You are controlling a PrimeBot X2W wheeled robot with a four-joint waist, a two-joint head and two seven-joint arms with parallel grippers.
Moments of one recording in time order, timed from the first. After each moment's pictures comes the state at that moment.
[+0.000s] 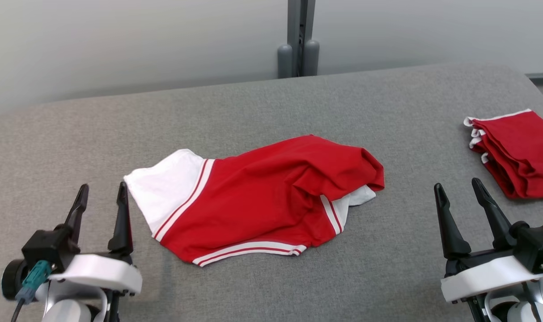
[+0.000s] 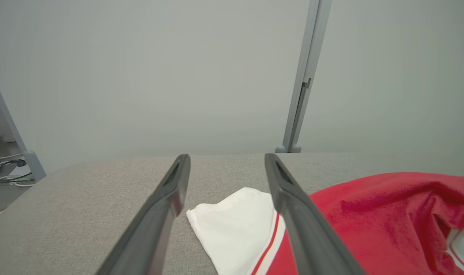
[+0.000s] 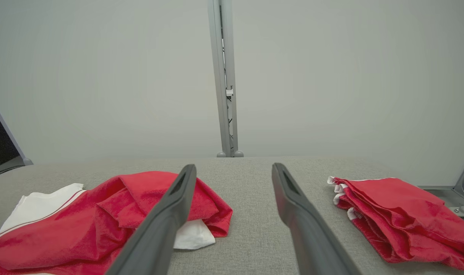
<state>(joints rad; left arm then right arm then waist) -0.12 0.30 -0.23 0.13 -0.46 0.19 -0.22 -0.05 -0.07 0.01 0.00 0.17 0.13 -0.11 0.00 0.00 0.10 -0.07</state>
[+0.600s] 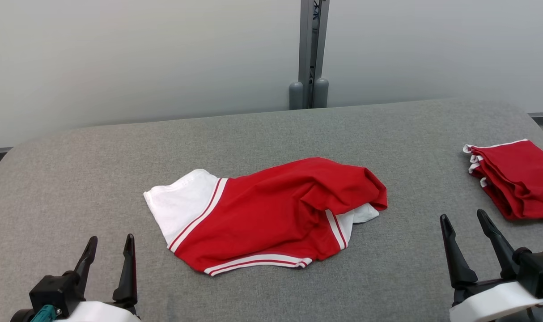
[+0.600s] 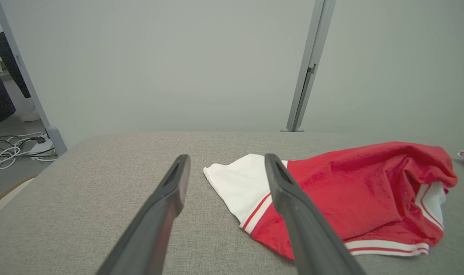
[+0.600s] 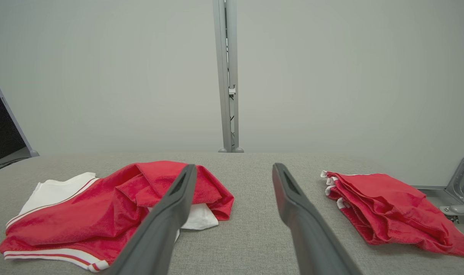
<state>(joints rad) 0.08 0.34 -0.23 0.03 -0.50 0.21 -0.17 0.06 -0.07 -0.01 -0.03 0.16 0.13 -0.06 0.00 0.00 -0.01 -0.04</state>
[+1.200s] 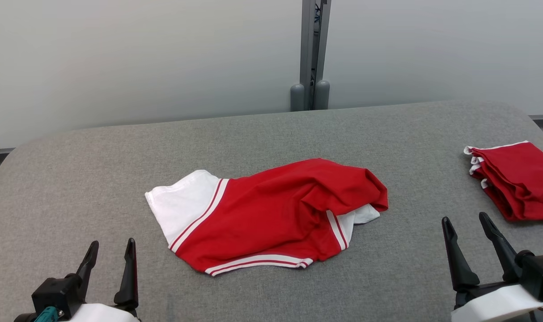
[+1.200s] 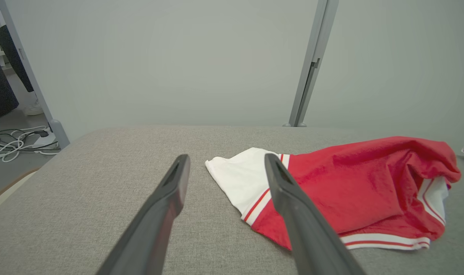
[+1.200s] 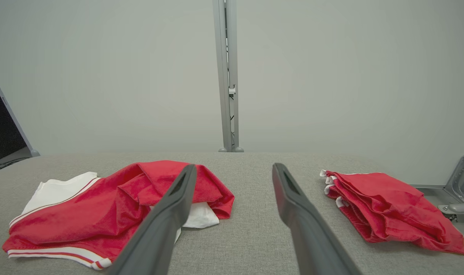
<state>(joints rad) 0.09 0.34 -0.24 0.03 -0.50 0.22 -0.15 0.09 -0.07 -0.02 -0.07 0.16 0.13 -0.04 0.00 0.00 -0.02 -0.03</state>
